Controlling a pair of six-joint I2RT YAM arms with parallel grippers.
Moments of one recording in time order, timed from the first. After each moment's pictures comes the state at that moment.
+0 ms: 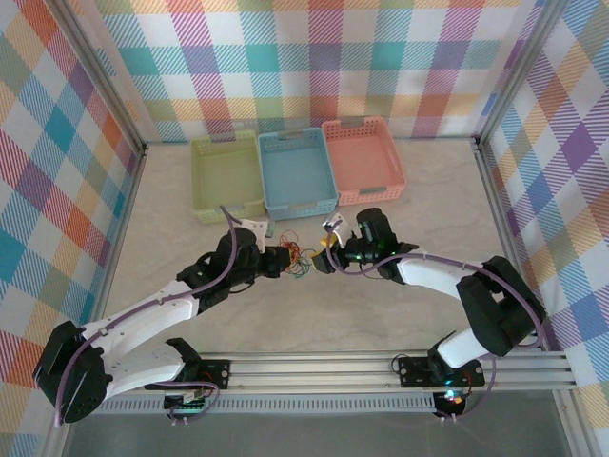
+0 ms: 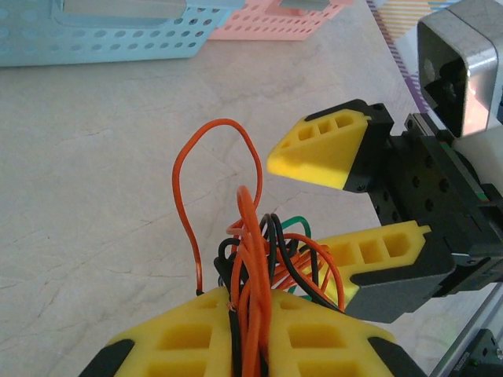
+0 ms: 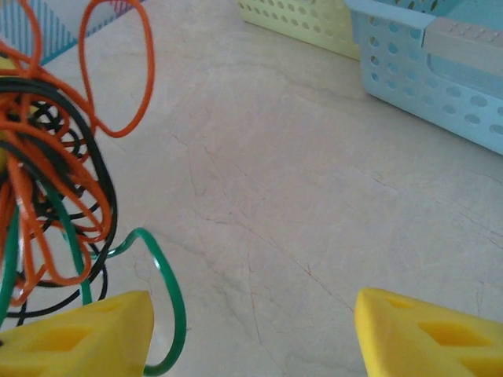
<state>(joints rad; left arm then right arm) -0.71 1.07 0.63 -0.10 0.10 -0.63 0.62 1.50 0.71 0.20 -0.50 -0.01</state>
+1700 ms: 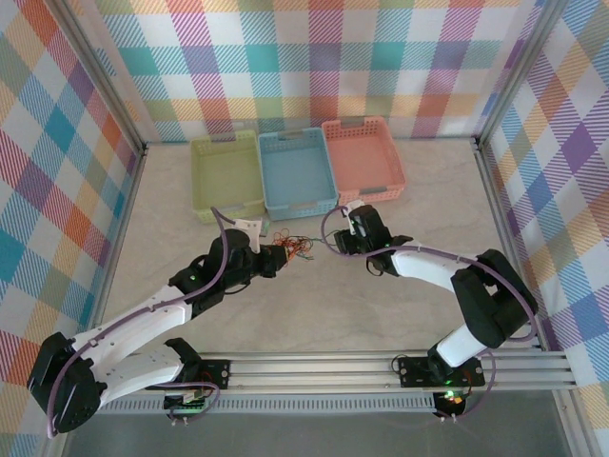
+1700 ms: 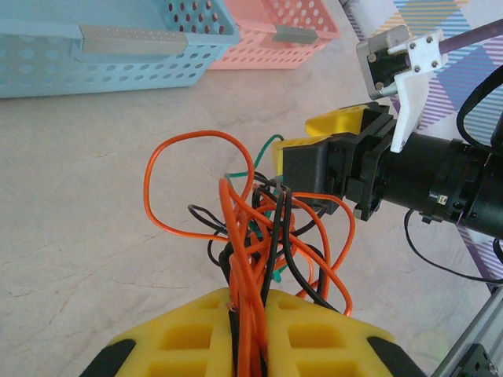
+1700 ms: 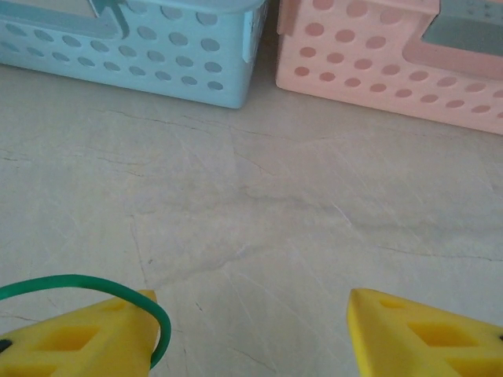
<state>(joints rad) -0.70 0.99 0.62 -0.12 0.06 -0.64 0.60 1.55 0.79 -0.01 0.22 0.13</state>
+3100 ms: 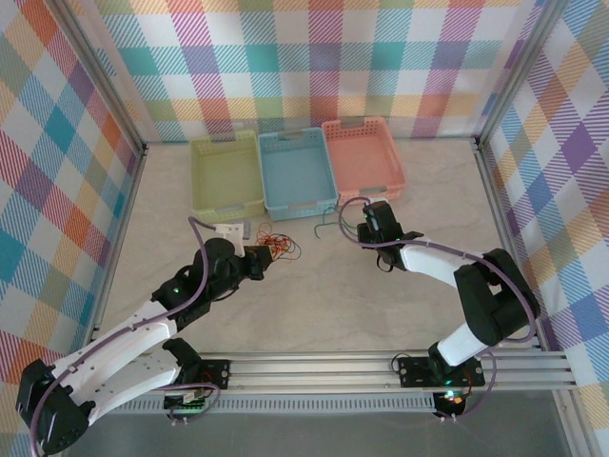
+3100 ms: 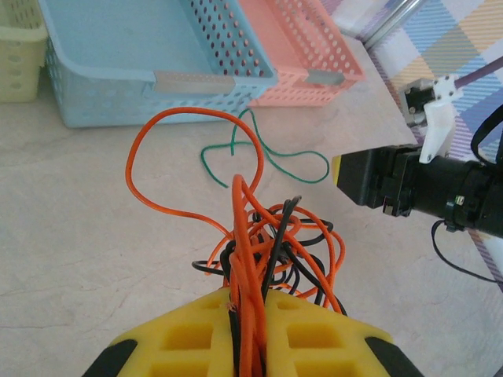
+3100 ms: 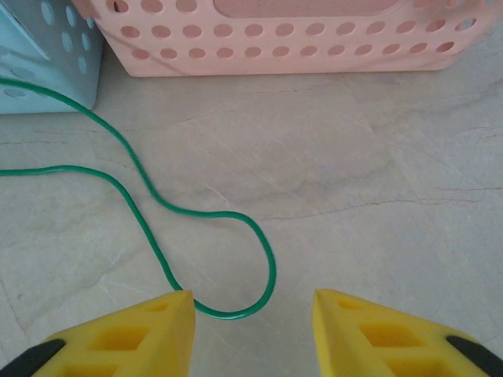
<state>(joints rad) -0.70 0.86 0.58 -0.18 -0.04 -0.64 0.50 1.55 0.78 -0.05 0.28 0.26</state>
